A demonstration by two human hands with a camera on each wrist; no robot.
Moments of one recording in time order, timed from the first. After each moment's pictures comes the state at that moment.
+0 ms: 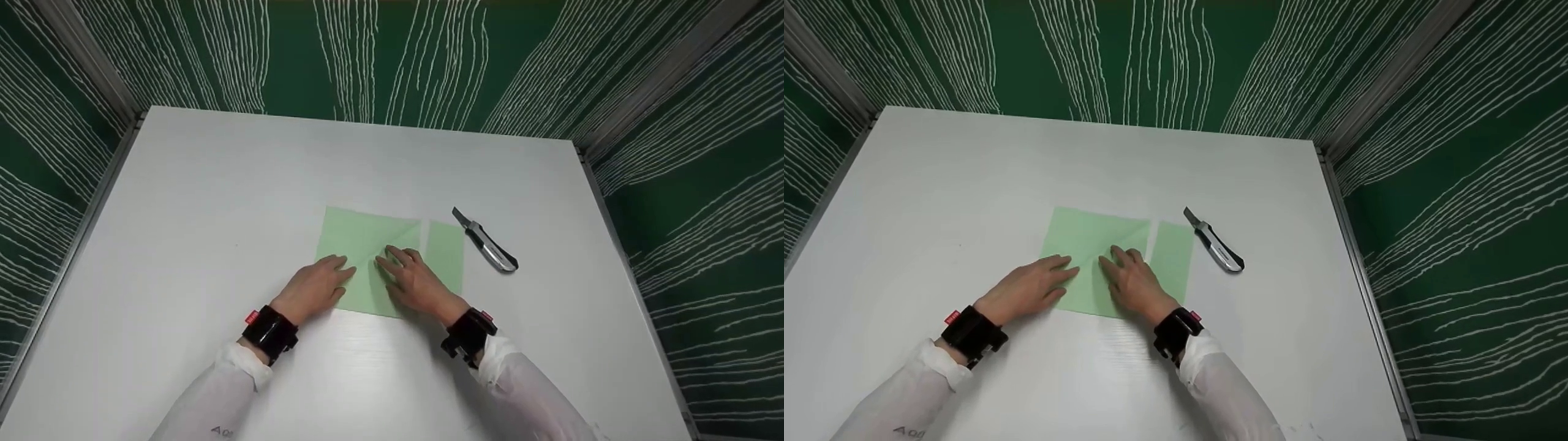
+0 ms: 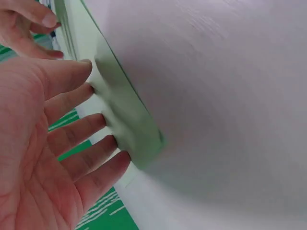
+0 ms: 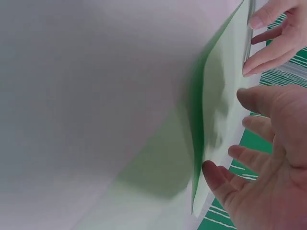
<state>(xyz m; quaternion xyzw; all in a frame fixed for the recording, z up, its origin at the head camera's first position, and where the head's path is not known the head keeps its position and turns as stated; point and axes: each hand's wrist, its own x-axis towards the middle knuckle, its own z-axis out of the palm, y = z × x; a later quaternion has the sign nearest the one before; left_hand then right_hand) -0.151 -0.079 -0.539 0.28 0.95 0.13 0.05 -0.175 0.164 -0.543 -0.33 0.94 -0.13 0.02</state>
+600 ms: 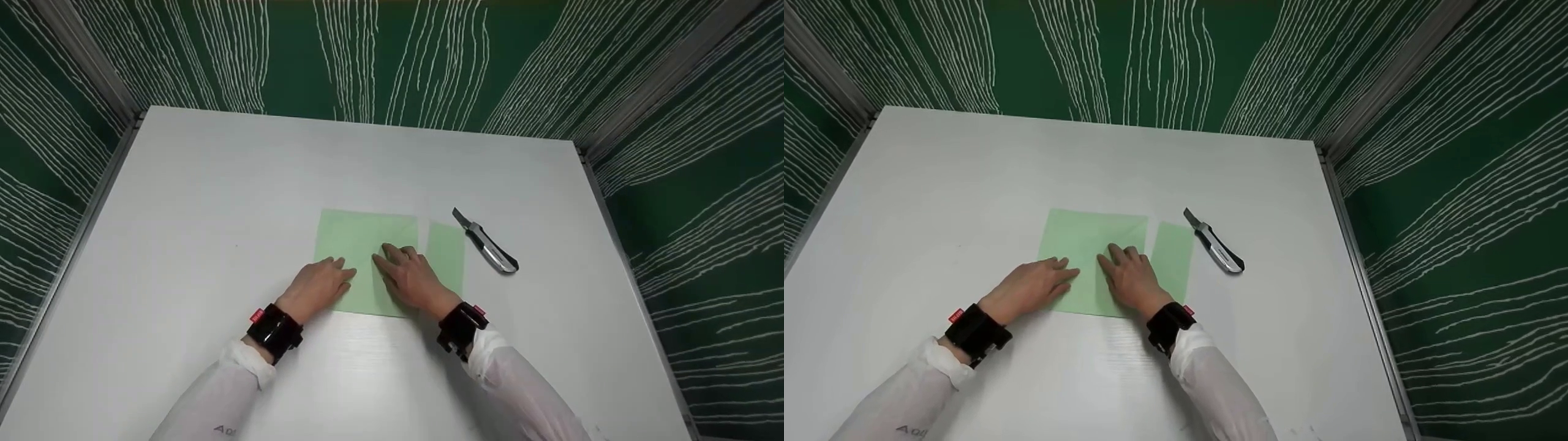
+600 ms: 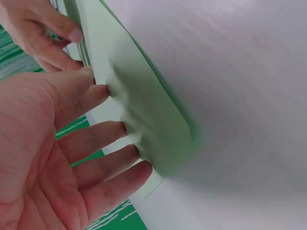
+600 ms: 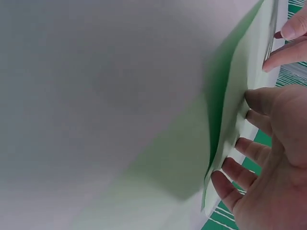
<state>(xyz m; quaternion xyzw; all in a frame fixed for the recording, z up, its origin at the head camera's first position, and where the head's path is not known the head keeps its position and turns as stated) -0.153 -0.070 -0.534 0.29 0.95 0.08 -0.01 -0.185 0.156 -0.552 -0.33 0.94 -0.07 -0.02</state>
